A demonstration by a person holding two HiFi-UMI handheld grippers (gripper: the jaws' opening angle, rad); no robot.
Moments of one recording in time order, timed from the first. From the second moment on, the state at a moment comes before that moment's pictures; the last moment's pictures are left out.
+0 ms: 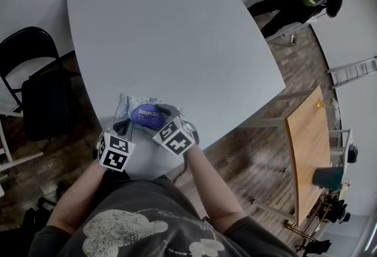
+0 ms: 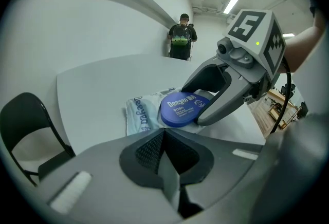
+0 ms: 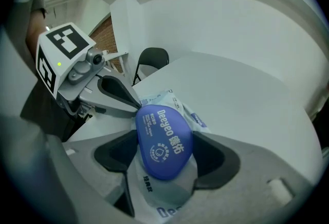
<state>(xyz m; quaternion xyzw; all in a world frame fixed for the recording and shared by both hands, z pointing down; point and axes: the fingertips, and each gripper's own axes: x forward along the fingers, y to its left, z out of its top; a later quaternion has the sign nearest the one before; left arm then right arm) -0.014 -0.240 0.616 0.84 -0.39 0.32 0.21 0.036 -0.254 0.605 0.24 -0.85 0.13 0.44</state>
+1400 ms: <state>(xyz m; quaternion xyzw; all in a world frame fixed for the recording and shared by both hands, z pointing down) -0.014 -0.239 0.618 0.84 -0.39 0.33 0.20 0.044 -0.266 0.559 0.35 -0.87 0.07 0.34</state>
